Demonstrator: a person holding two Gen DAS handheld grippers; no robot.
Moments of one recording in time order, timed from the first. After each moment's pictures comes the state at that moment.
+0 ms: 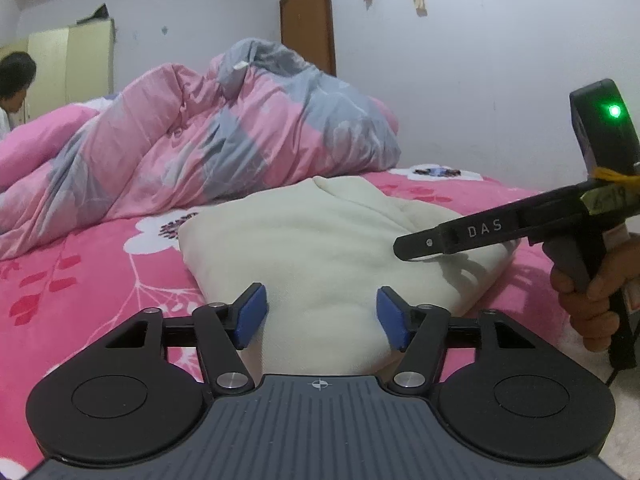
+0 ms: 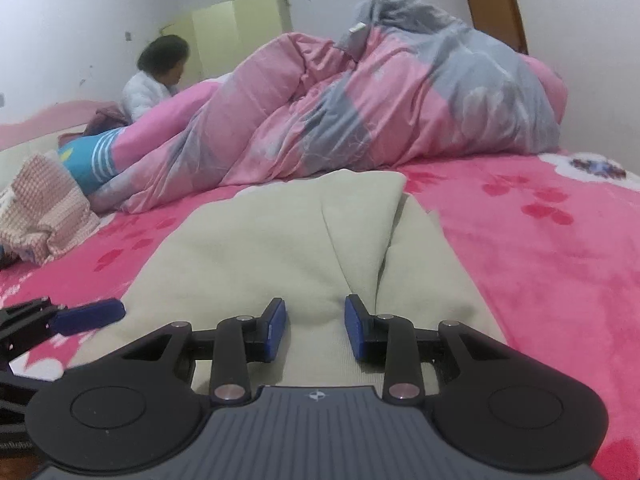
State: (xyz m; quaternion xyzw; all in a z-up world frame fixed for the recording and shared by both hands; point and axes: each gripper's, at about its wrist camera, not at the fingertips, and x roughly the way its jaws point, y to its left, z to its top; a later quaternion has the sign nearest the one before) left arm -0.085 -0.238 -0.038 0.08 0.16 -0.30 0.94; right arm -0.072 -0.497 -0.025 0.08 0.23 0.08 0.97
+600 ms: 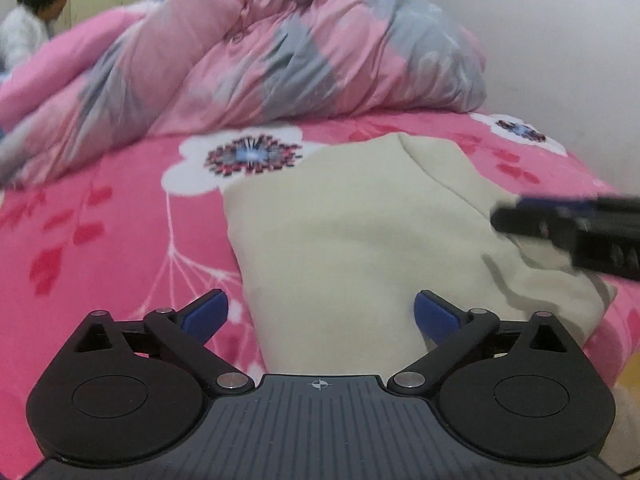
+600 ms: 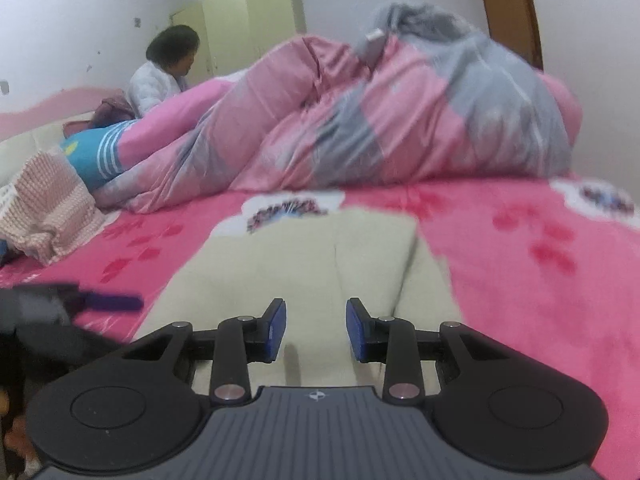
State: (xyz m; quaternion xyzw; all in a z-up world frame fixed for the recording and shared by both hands) left arm -0.003 -0.261 -0.016 0.05 0.33 -0.20 0.92; right arm -0.049 -0.492 0.023 0.04 0.24 0.09 0.97
